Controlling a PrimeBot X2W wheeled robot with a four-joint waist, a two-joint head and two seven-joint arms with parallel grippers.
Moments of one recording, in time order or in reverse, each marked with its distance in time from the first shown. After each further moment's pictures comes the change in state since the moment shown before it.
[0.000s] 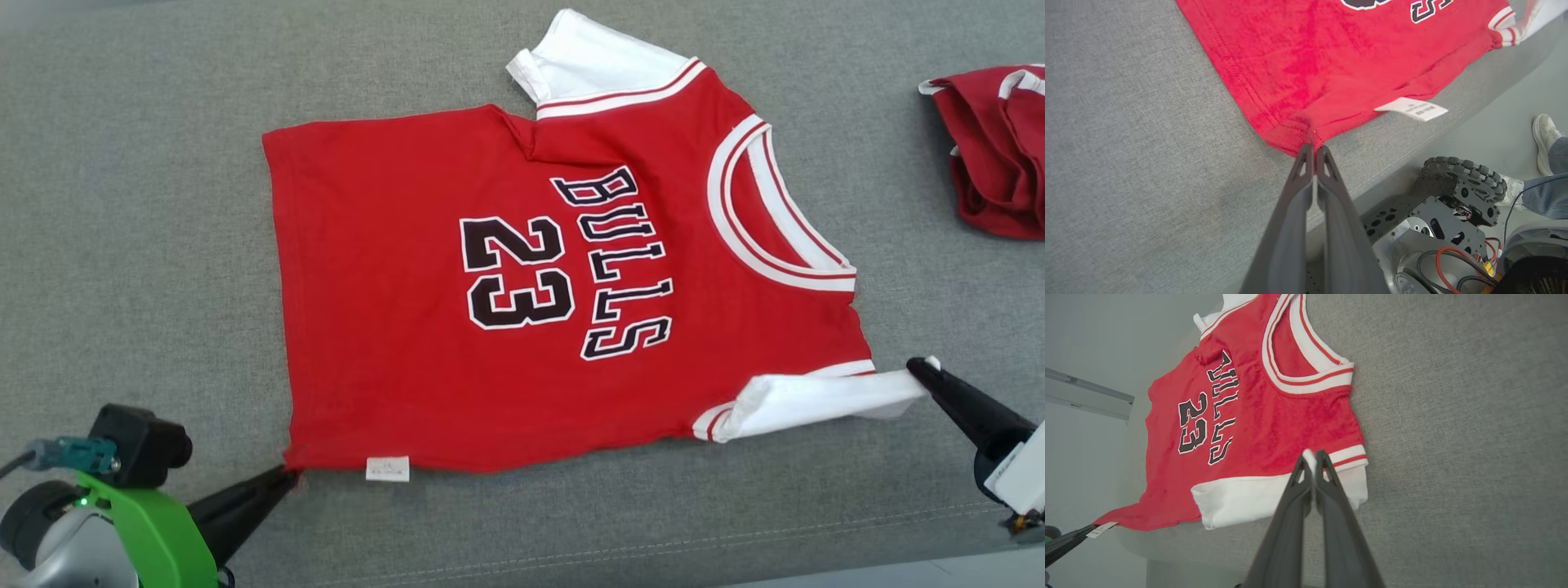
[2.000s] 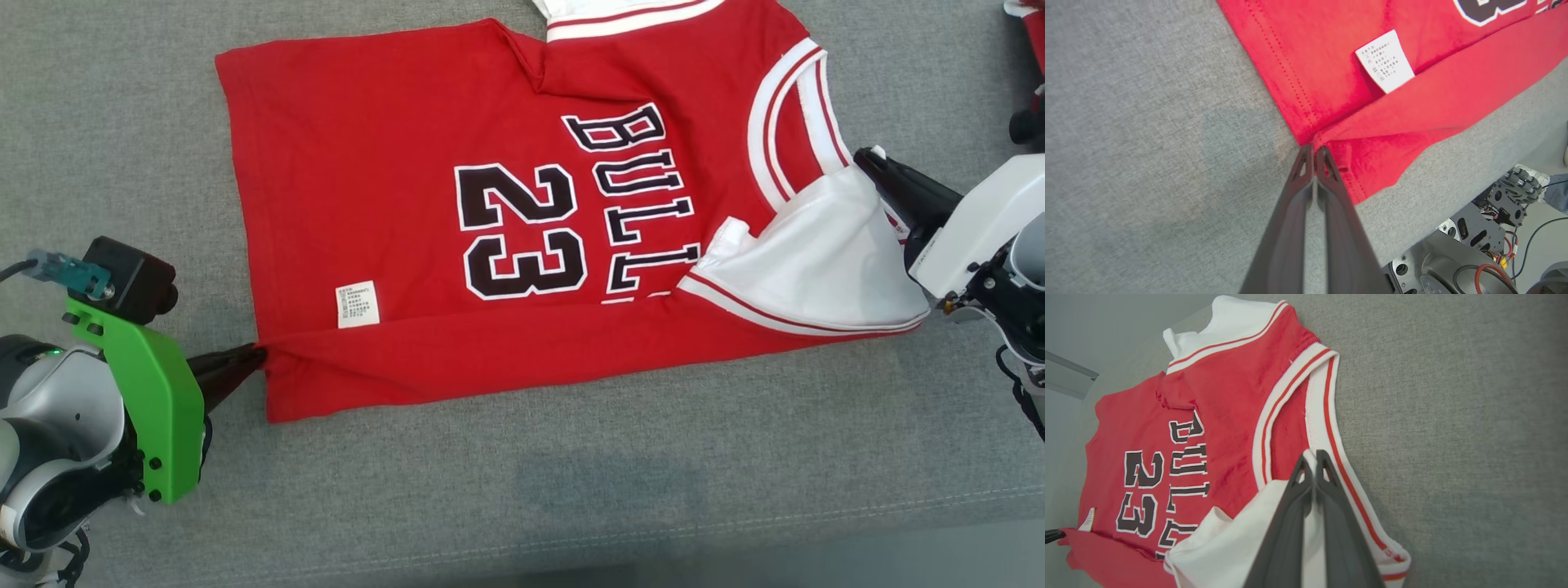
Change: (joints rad) left arm -0.423 -0.065 -0.074 0.216 -0.040 -0.021 0.260; right arm -0.625 0.054 0.207 0.320 -0.196 0.017 0.047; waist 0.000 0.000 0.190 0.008
